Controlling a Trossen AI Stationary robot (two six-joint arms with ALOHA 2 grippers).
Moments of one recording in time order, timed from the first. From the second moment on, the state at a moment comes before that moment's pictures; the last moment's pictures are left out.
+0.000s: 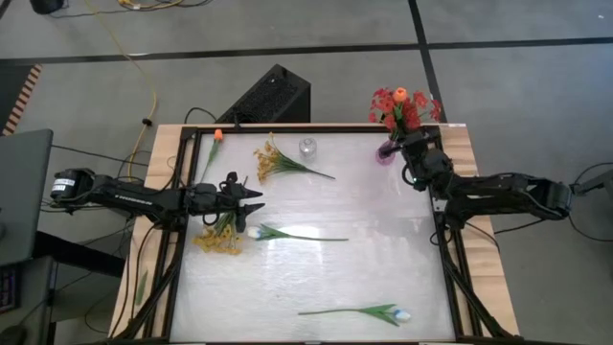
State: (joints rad) left arm 0.03 0.92 0.17 0.46 -0.22 -0.15; right arm -0.48 1.00 0.22 0.96 0.81 -0.28
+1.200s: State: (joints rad) left arm 0.03 0.92 0.17 0.46 -0.18 -0.18; right arm -0.26 0.73 0.51 -0.14 0.94 -0.04
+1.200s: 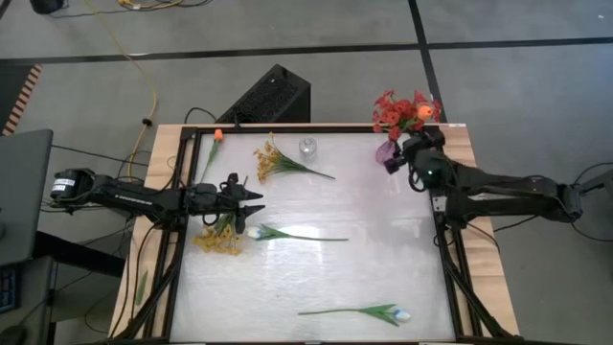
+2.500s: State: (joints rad) left arm 0.61 0.87 0.45 -0.38 -0.58 -0.32; right arm 0.04 1.22 0.76 -0.41 0.19 0.38
